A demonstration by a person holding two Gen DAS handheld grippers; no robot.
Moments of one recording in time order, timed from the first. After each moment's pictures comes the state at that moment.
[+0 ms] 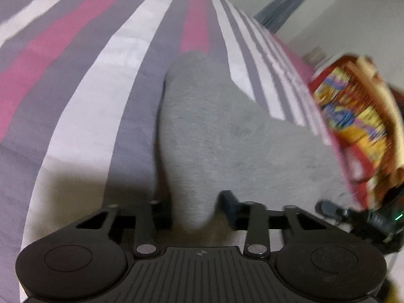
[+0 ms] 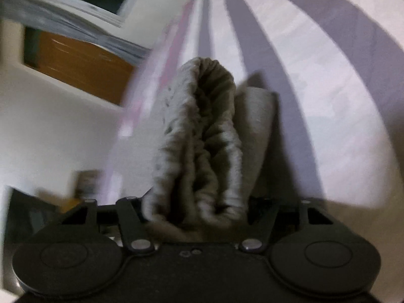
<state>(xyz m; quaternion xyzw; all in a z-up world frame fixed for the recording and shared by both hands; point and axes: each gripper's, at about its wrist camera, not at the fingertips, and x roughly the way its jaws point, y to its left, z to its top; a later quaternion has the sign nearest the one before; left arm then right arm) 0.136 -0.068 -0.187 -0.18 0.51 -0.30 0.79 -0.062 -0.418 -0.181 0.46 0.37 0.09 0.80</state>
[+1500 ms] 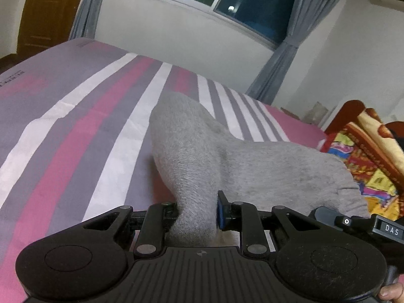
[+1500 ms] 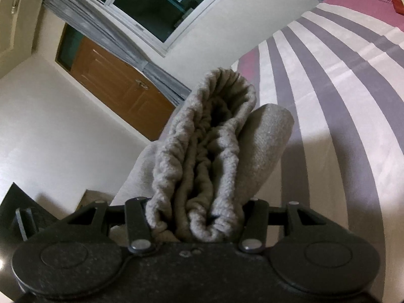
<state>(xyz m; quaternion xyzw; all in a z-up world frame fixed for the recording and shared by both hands) 0.261 -0.145 -0.057 -0.13 0.35 -0.25 0.90 0.105 -0.396 -0.078 0.36 0.28 0.09 0.88</state>
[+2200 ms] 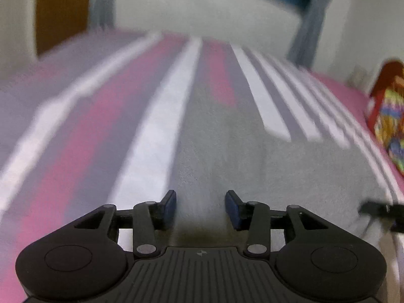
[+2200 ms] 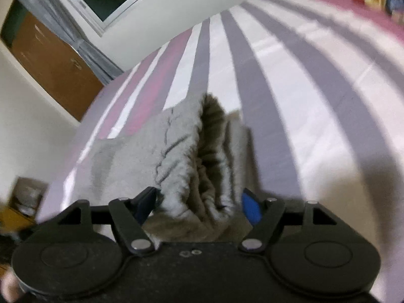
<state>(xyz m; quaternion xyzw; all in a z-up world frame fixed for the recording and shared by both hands) 0.273 -0.159 -0.131 -0.04 0.35 -0.17 0.92 0.100 -0.422 -0.139 0.28 0.36 -0.05 0.89</state>
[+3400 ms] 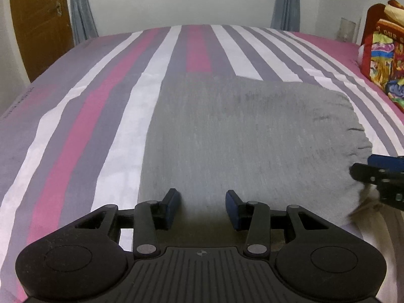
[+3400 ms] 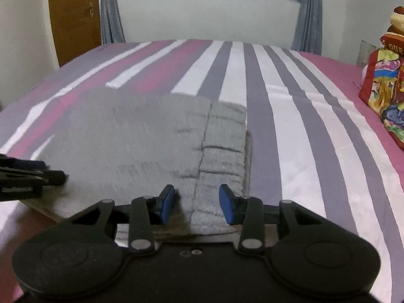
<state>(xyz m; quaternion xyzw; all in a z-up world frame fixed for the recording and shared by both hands) 0.226 -0.209 -0.143 0.09 0.39 -0.17 0.90 0.097 -0.343 -0.136 0.02 0.38 -0.09 0.92</state>
